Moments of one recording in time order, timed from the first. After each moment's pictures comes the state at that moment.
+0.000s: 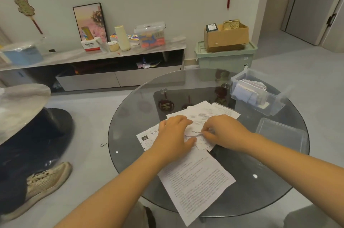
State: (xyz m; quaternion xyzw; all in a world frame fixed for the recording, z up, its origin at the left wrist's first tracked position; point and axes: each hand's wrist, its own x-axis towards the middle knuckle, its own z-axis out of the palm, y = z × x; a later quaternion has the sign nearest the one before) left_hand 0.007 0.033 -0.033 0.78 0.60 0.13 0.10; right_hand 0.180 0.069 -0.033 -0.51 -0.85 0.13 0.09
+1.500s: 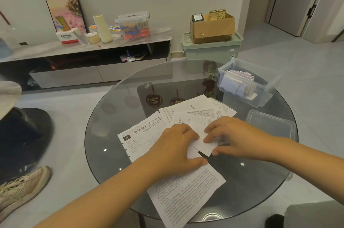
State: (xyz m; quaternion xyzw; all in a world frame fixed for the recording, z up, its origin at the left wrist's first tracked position) left_hand 0.032 0.021 -0.046 0.85 0.51 0.04 0.11; right_hand 0.232 0.044 -0.038 -0.45 -0.88 0.15 0.03
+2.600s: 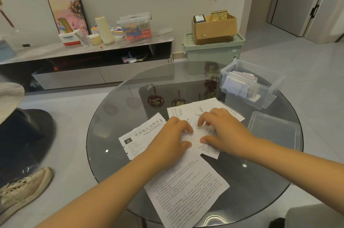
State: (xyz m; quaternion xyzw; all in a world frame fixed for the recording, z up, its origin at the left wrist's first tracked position) left_hand 0.027 0.039 -0.043 0.78 0.58 0.13 0.22; right_hand 0.202 0.057 -0.047 -0.54 -0.82 0.15 0.12
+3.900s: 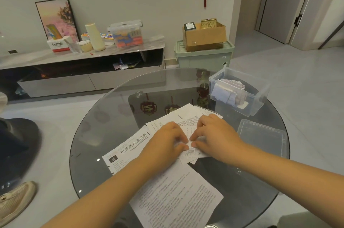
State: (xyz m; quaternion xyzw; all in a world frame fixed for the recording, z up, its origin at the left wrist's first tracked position) left_hand 0.038 0.059 -0.053 0.80 0.54 0.19 0.19; right_hand 0.206 0.065 -0.043 -0.54 -0.83 0.09 0.10
